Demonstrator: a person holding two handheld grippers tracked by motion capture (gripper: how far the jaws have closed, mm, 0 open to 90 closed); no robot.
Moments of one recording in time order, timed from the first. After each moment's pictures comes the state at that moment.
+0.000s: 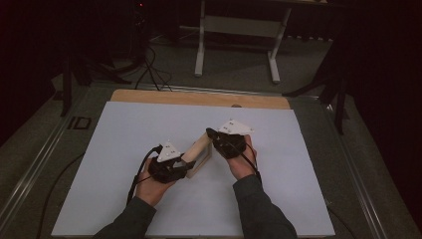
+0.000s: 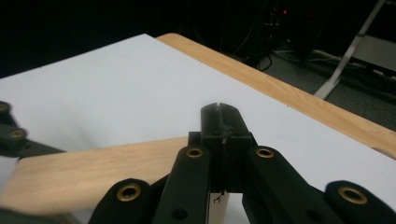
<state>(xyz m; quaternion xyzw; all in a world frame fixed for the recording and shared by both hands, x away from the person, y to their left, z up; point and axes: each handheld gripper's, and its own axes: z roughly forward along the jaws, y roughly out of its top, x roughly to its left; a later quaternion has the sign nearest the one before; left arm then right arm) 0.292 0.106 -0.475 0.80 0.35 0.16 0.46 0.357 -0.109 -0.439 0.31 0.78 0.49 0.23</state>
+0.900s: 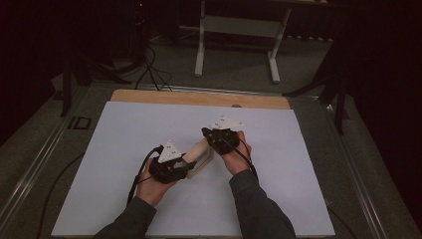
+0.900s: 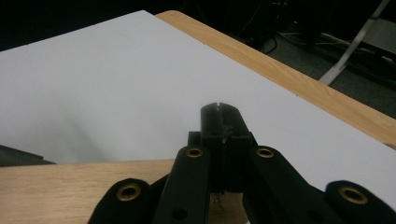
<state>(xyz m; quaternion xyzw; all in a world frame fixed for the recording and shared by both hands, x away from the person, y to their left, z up) 0.292 0.104 -0.476 0.81 0.34 0.16 0.46 0.374 -0.094 -0.445 0.31 0.81 0.45 0.22</state>
